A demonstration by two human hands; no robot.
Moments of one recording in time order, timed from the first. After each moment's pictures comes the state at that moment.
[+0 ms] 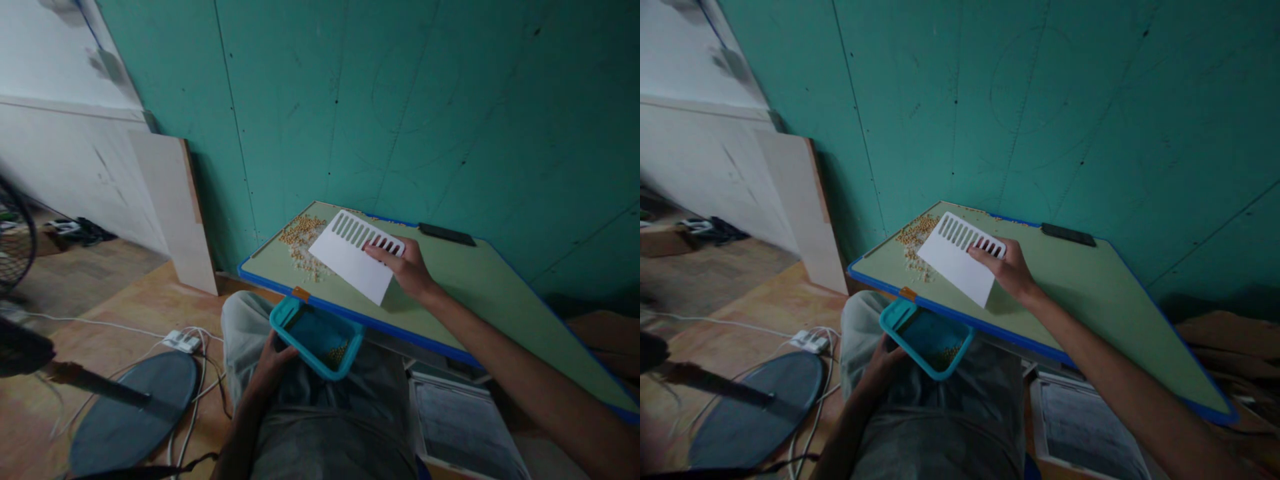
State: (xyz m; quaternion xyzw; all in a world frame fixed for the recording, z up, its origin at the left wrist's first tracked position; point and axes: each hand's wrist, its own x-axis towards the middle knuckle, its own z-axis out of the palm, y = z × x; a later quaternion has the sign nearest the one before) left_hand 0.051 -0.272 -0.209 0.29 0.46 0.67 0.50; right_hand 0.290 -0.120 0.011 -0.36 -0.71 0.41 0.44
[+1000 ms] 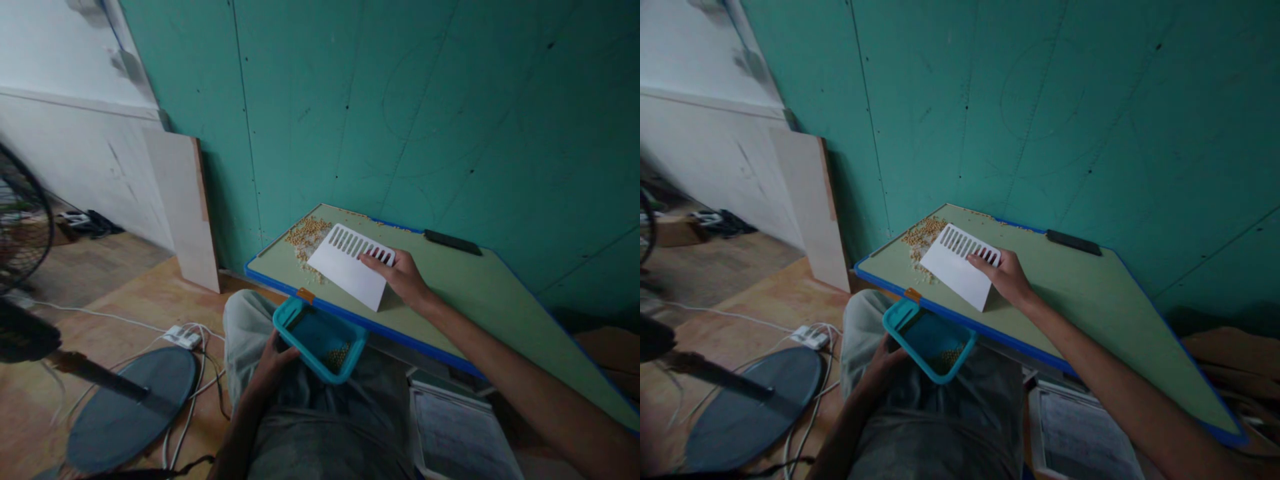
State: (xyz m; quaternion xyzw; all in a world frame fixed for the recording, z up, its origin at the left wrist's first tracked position) left_hand 0.054 -0.277 -0.207 0.28 0.44 0.67 0.53; right_hand 0.282 -0.109 -0.010 -0.38 -0.70 0.44 0.41
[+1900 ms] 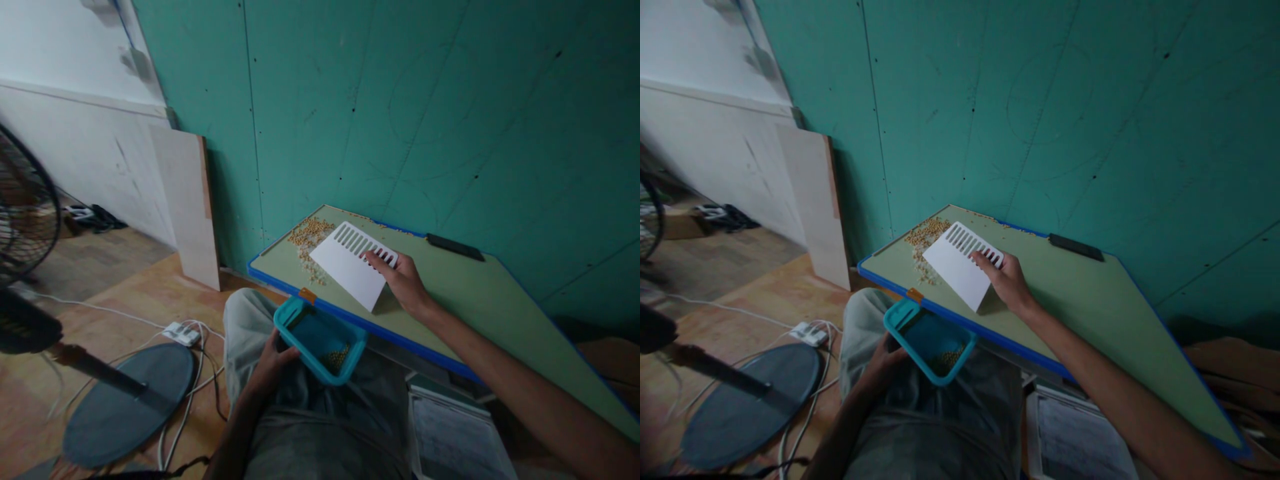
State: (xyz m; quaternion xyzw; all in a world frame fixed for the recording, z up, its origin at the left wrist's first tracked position) left_hand 0.049 -0.273 -0.218 0.30 0.43 0.68 0.51; right_hand 0.276 -0.112 -0.015 -0.38 -0.67 0.44 0.45
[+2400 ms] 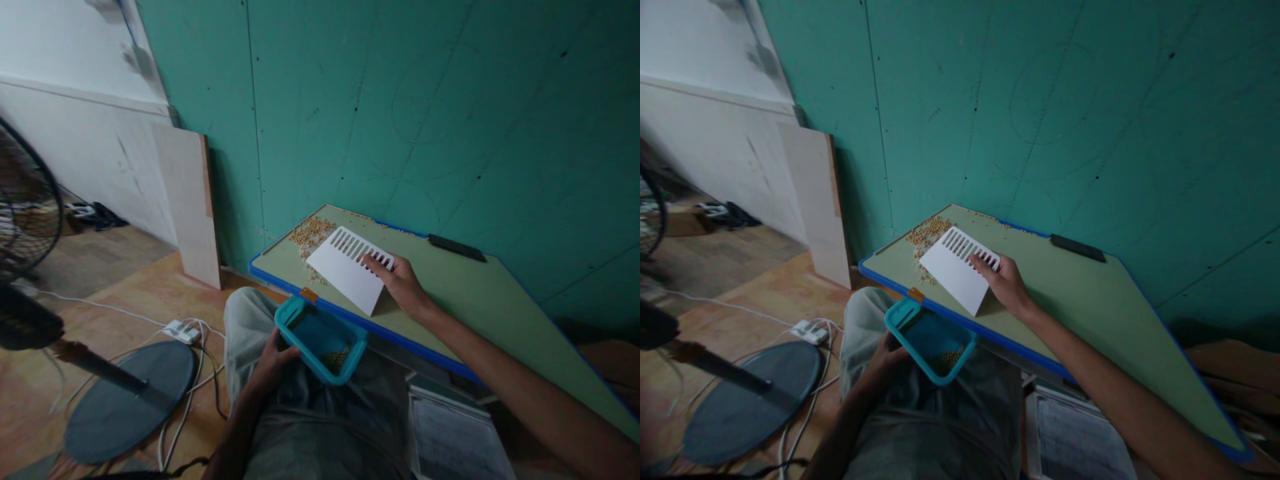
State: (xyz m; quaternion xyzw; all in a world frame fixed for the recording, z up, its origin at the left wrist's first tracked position) left_hand 0.046 -0.270 -0.224 0.32 0.45 0.67 0.49; right_hand 0.274 -0.112 -0.021 -0.37 -0.67 0.48 0.42
